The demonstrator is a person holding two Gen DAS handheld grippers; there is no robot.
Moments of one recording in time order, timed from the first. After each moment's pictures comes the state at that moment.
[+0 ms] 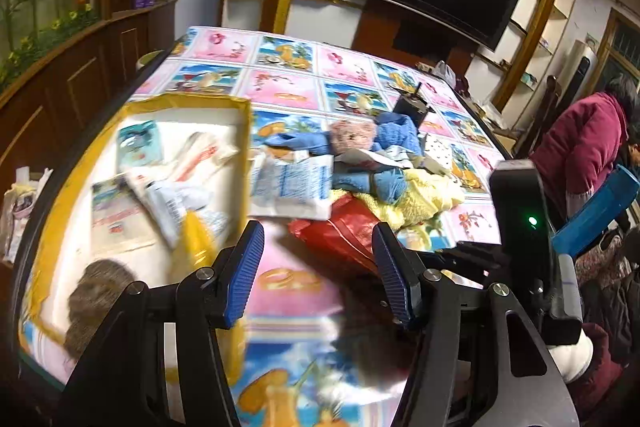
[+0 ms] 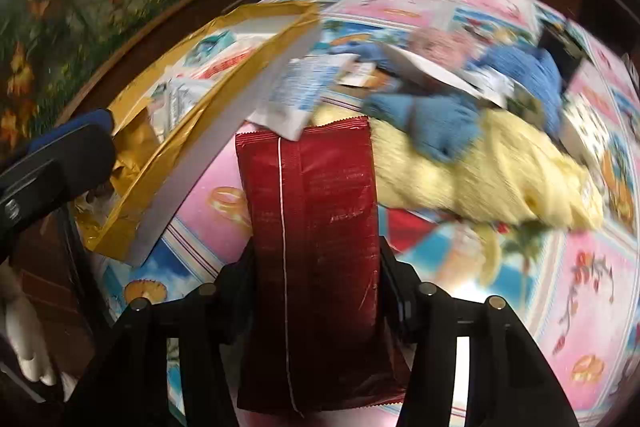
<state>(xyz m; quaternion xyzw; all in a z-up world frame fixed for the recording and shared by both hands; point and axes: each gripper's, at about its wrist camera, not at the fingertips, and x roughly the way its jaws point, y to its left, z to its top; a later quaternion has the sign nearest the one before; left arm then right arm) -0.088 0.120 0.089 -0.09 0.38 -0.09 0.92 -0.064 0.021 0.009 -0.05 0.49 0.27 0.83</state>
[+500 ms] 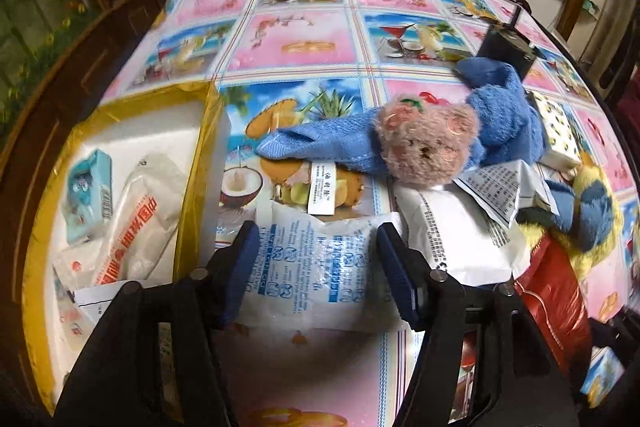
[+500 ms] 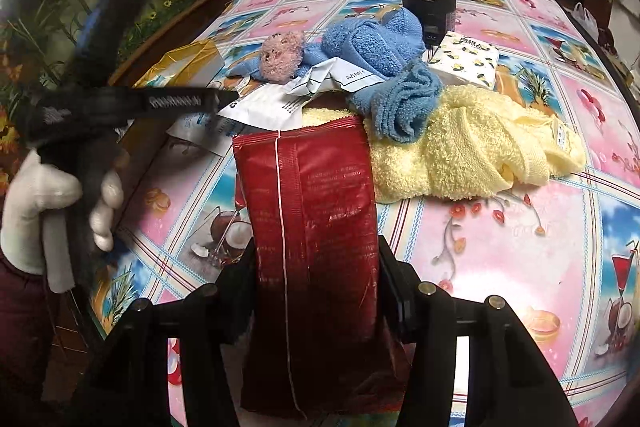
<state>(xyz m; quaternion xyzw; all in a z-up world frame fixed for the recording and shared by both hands) 0.055 0.075 0.017 0.03 0.50 0.01 0.87 -0.067 -0.074 0.005 0.02 0.48 0.22 0.85</state>
